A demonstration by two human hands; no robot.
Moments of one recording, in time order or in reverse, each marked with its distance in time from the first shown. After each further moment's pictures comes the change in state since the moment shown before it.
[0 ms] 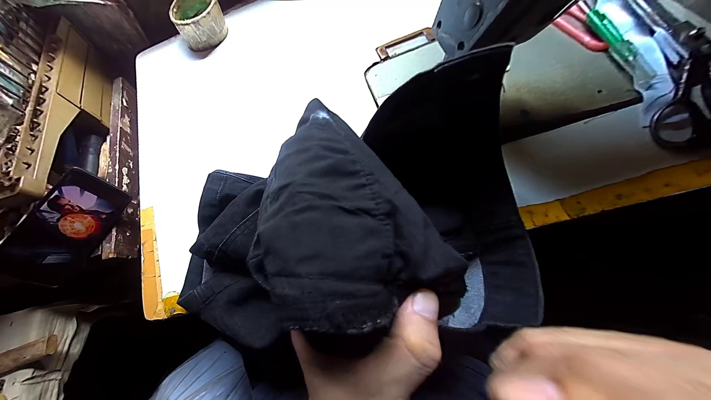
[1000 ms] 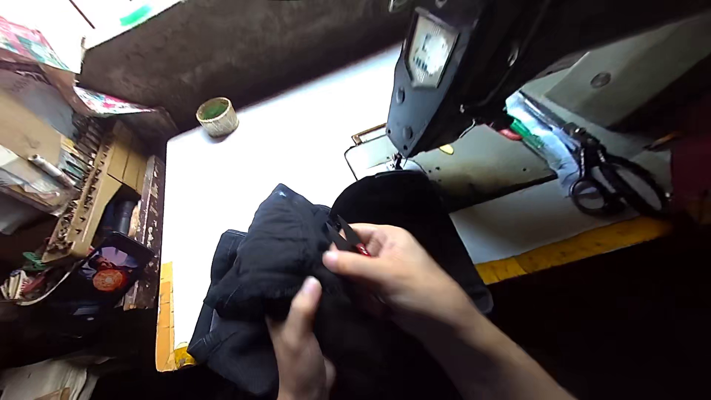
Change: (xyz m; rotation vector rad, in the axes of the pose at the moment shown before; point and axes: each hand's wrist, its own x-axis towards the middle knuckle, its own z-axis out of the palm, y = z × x) left_hand 0.061 -0.022 -0.018 -0.110 0.077 -0.052; right_hand 0.087 0.077 0.043 0.783 -0.059 0.575
